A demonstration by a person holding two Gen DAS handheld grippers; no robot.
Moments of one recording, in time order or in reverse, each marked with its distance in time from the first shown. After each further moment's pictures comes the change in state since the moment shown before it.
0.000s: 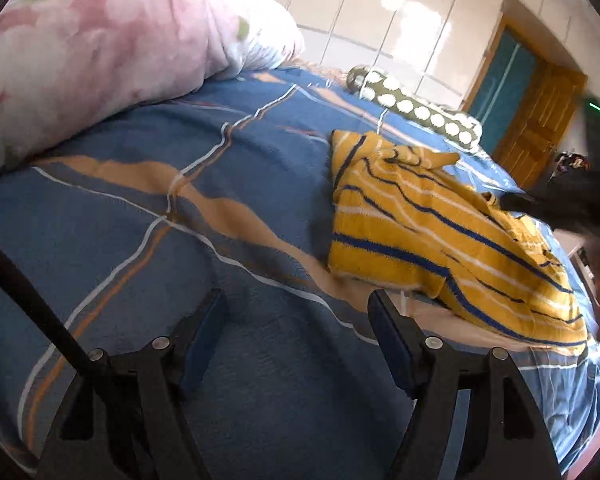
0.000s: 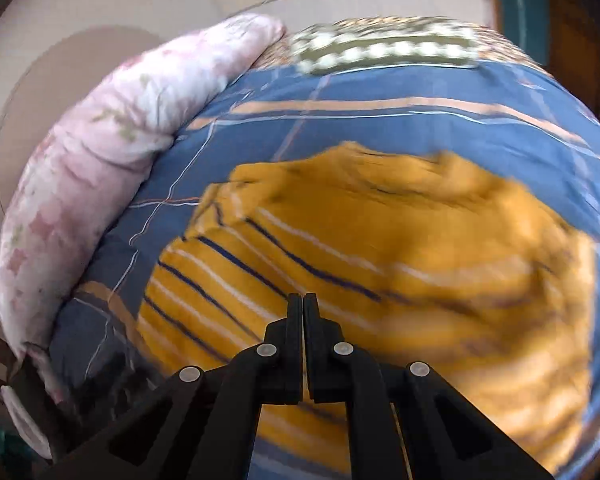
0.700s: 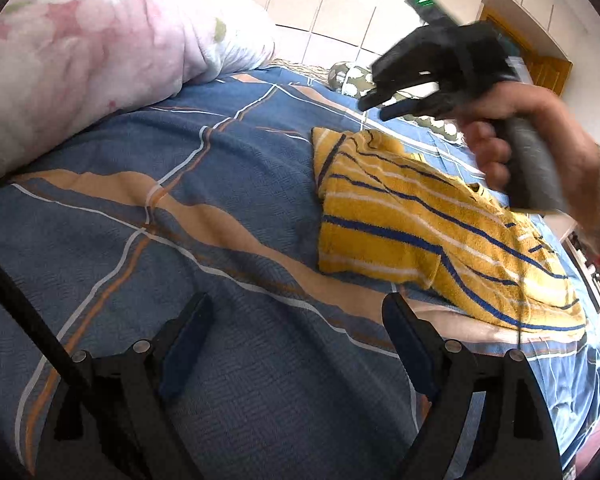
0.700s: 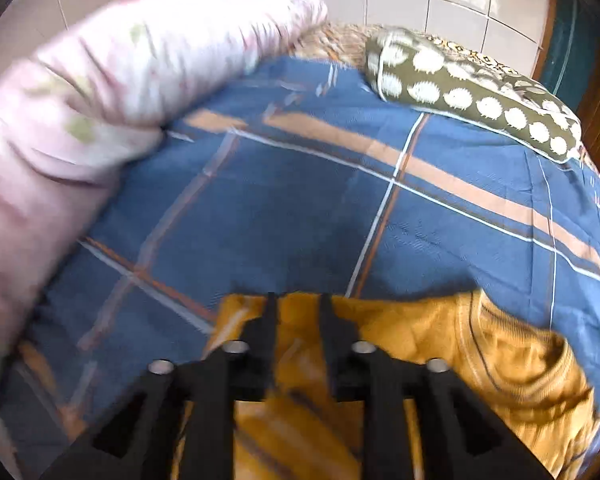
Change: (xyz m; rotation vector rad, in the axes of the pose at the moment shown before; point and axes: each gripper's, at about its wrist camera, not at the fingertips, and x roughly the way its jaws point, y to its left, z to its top) left arm 0.007 -0.004 0.004 0.043 0.017 -0.034; right arm 0.085 0.068 0.106 -0.160 0.016 -0.069
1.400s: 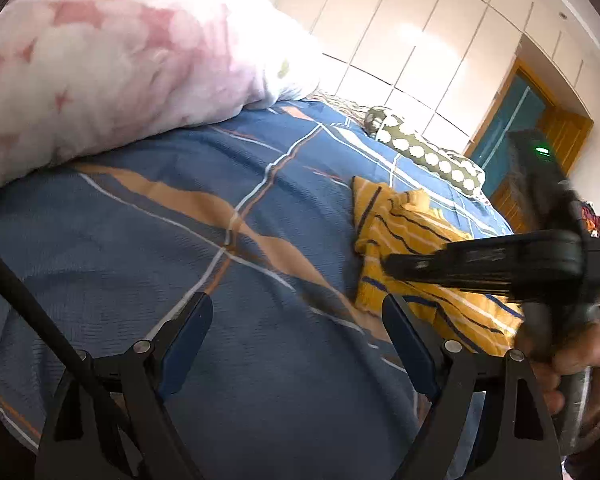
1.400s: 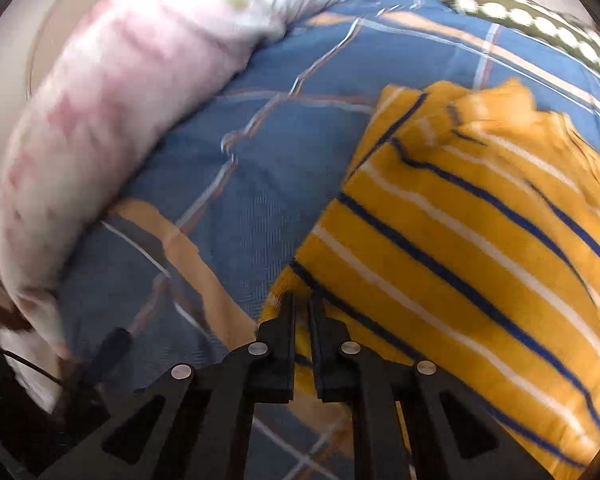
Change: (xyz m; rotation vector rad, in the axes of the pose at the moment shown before) left arm -0.046 0.033 0.005 -0.148 -0.105 0.023; right arm -0.031 0.046 -0.131 0.028 0.121 0.287
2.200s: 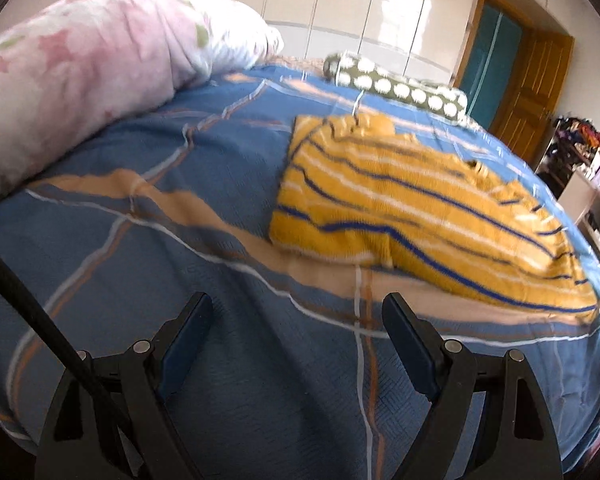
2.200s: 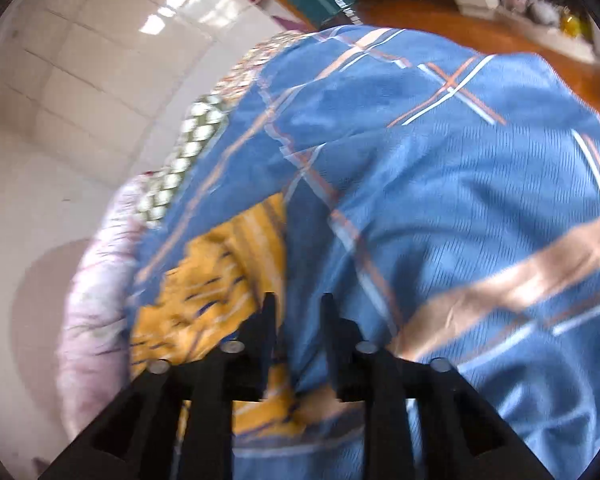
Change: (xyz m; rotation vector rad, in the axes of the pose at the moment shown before) left arm 0.041 -0.070 -0.039 0.217 0.130 0.066; right arm -0.269 -0.303 -0.208 0.813 -0.541 -0.037
